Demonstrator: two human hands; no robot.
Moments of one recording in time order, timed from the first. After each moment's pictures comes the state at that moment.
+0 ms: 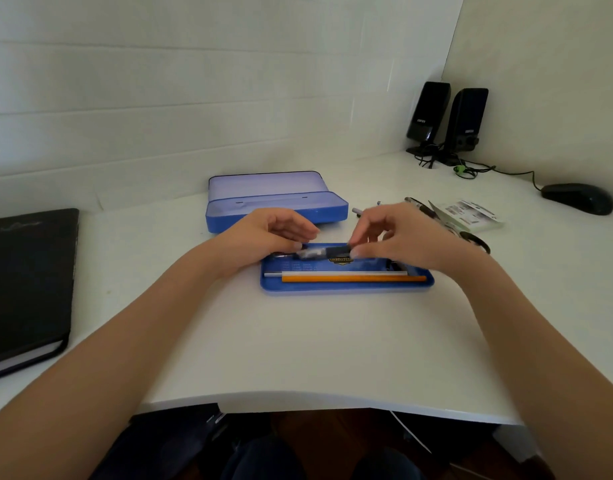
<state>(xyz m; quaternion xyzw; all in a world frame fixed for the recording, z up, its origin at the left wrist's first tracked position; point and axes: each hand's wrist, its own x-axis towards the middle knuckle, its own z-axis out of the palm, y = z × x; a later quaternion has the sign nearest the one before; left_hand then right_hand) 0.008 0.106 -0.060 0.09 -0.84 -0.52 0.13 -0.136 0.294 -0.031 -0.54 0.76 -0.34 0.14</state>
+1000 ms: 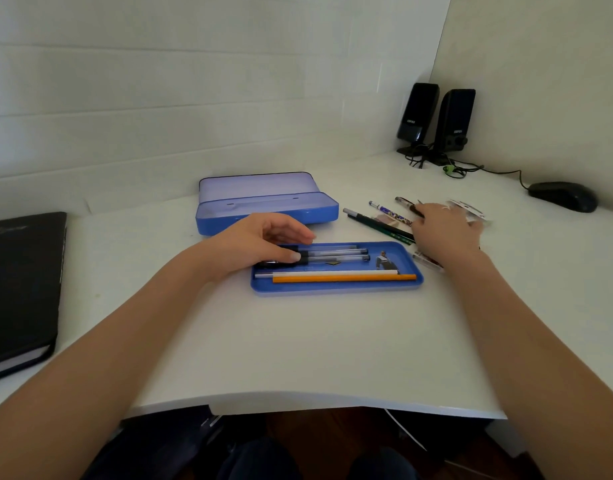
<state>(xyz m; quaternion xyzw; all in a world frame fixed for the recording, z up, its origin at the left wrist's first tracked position) 0.011 0.111 -0.058 0.08 -0.85 -0.51 0.09 -0.205 0.303 -0.063 -0.23 0.96 -0.13 -0.08</state>
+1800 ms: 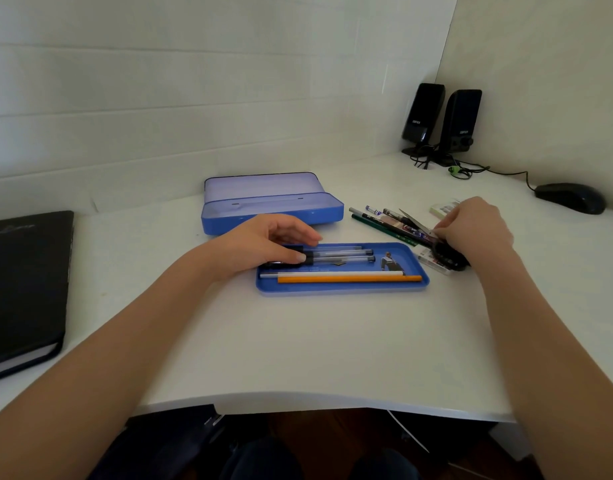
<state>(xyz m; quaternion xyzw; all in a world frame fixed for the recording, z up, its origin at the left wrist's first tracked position) 0.012 0.111 -0.059 0.07 -0.85 -0.52 0.08 -0.210 0.317 -0.048 -0.09 0.96 -0.26 -0.05</state>
